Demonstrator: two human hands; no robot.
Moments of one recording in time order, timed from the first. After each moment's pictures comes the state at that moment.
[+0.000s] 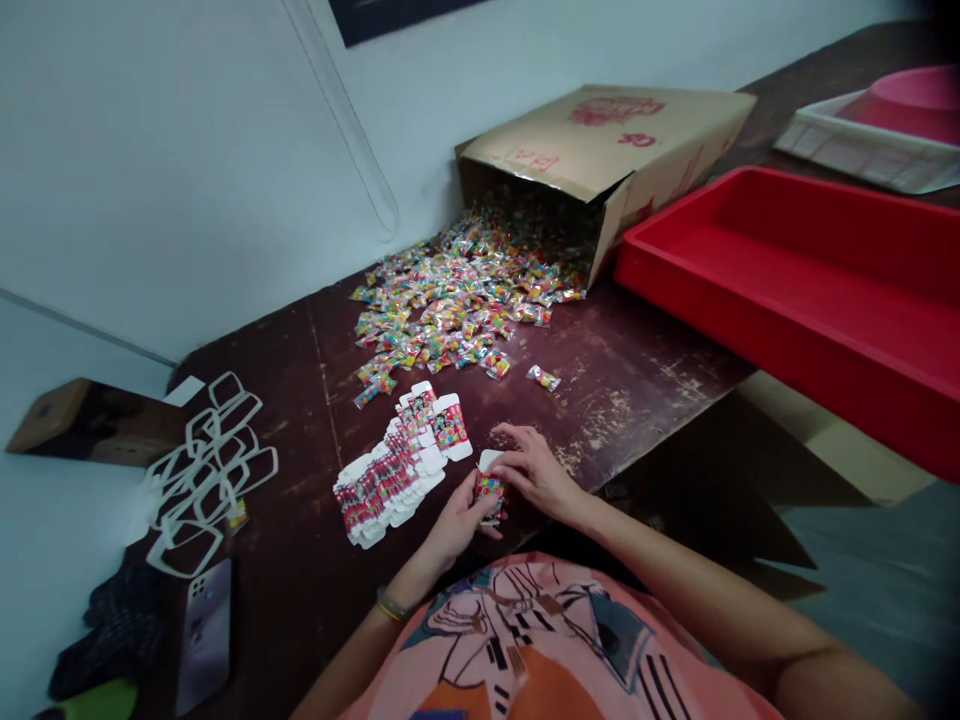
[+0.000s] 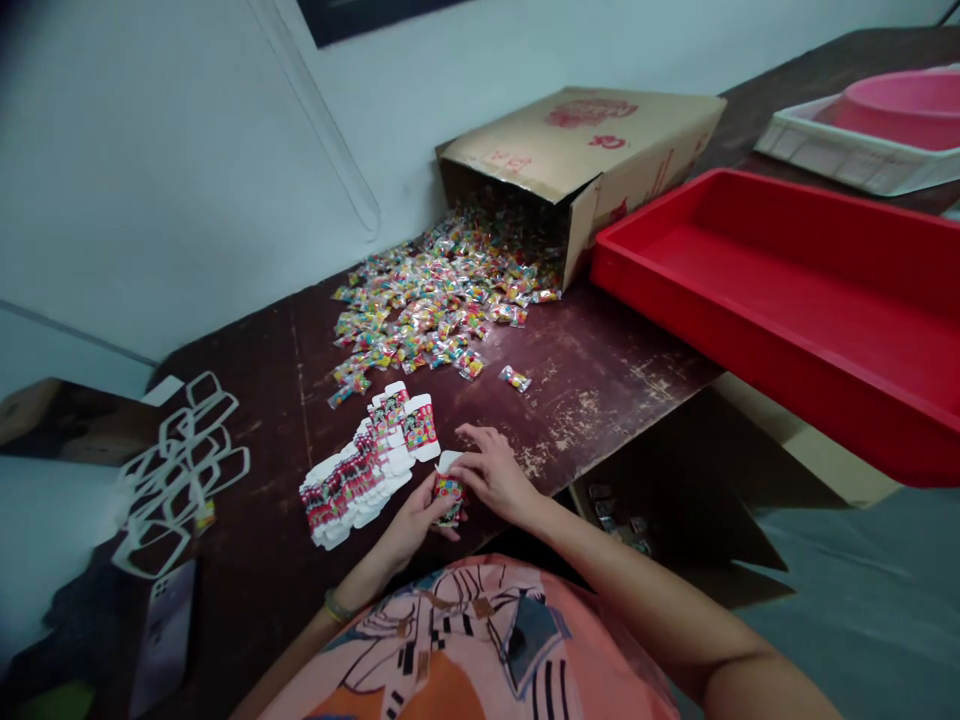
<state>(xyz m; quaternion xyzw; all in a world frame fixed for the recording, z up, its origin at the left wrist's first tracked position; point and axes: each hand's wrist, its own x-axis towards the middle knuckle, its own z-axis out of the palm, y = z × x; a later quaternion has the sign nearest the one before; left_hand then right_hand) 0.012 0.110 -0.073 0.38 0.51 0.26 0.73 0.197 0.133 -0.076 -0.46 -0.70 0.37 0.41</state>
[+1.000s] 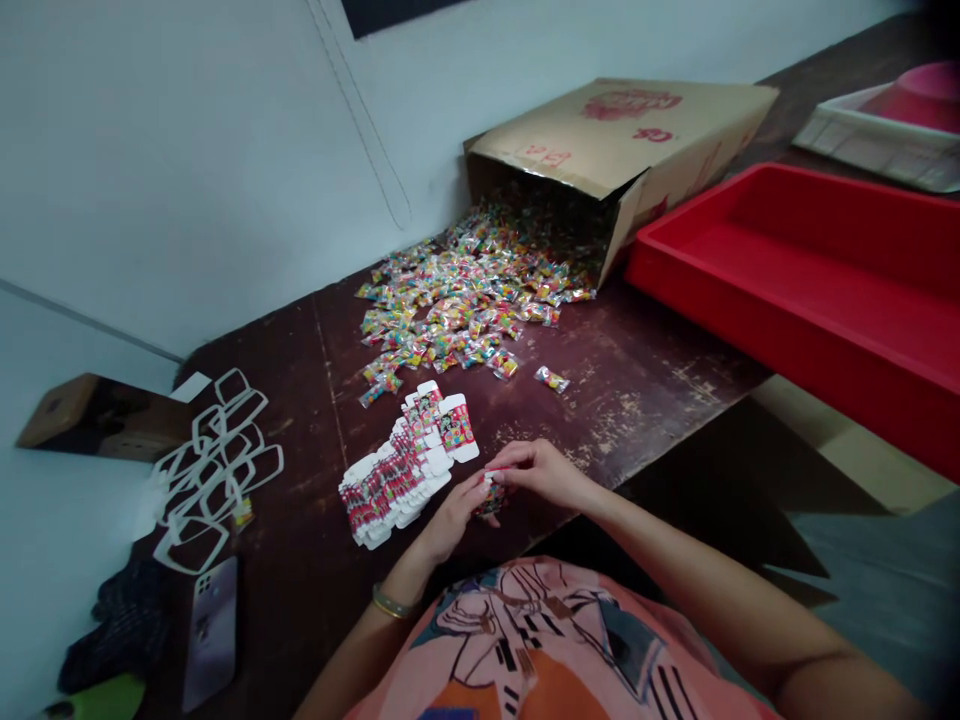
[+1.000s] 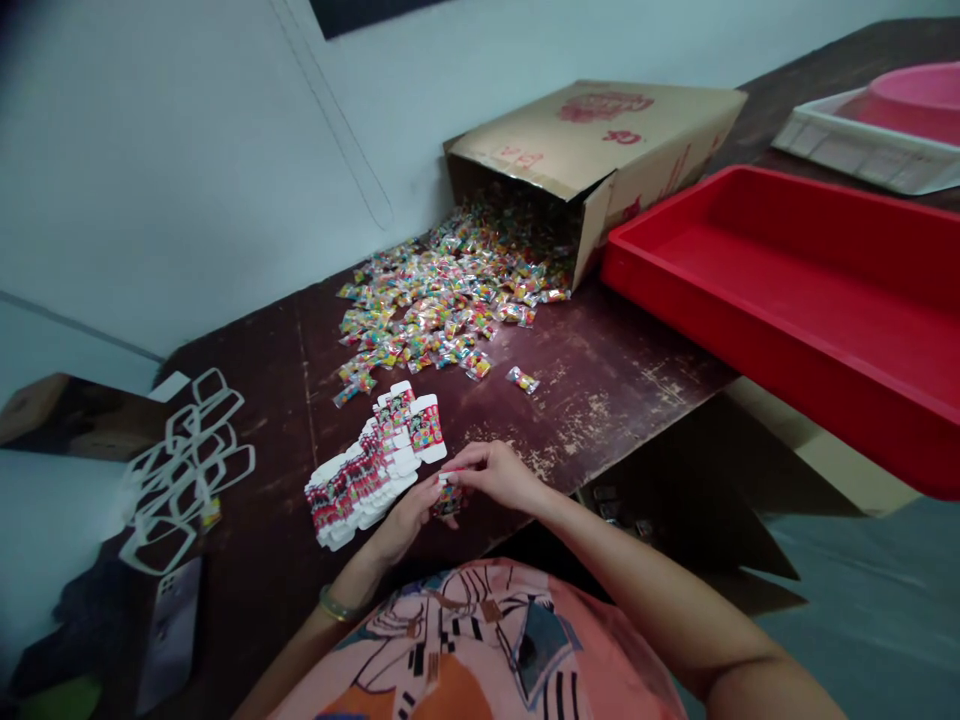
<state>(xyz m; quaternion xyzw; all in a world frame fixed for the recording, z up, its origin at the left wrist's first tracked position) -0.005 0.127 -0.066 0.44 0.42 0.26 0.75 0.188 0.145 -0.069 -0.38 -0.58 0.62 0.36</state>
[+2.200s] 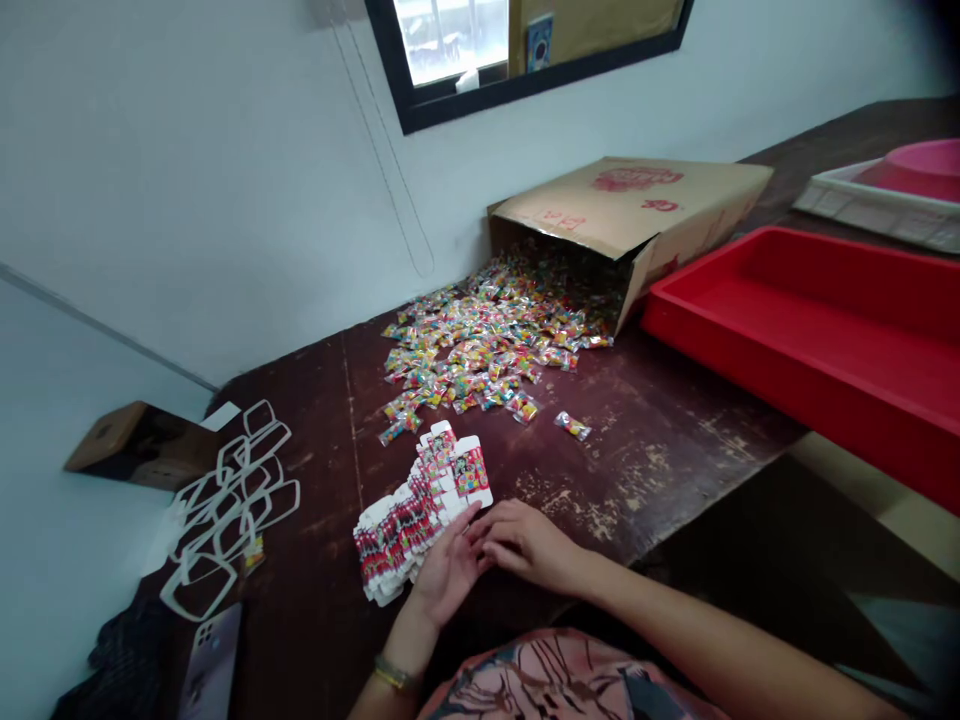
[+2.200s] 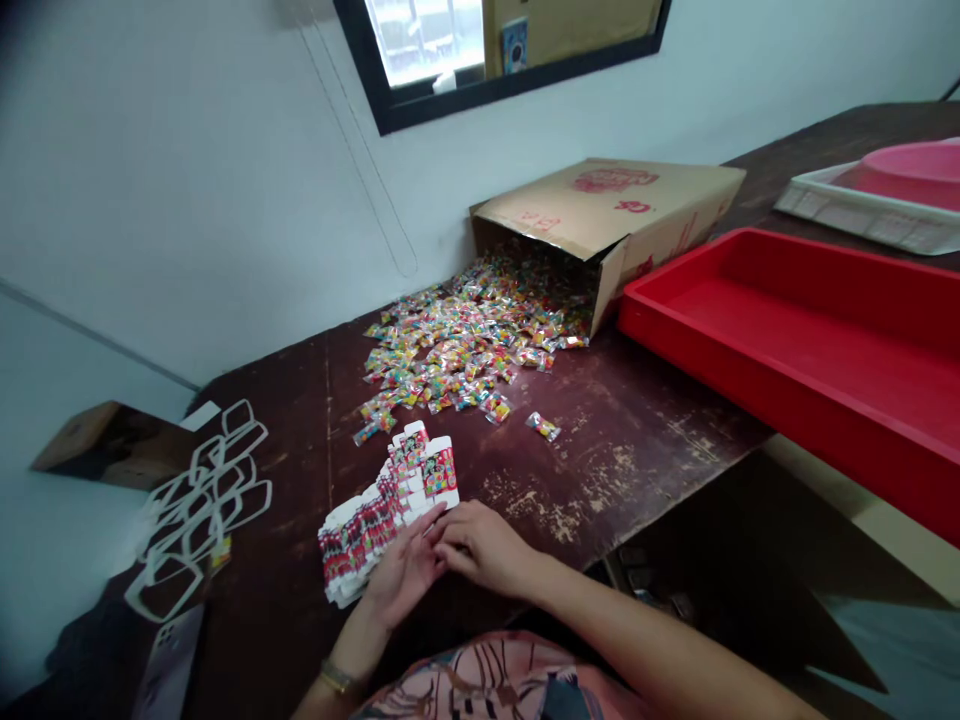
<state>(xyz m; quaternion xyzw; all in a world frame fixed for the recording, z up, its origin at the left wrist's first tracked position) -0.036 0.131 -0.083 0.12 0.39 0.39 0.83 0.149 0.161 -0.076 -0.32 -0.84 0.32 0.31</state>
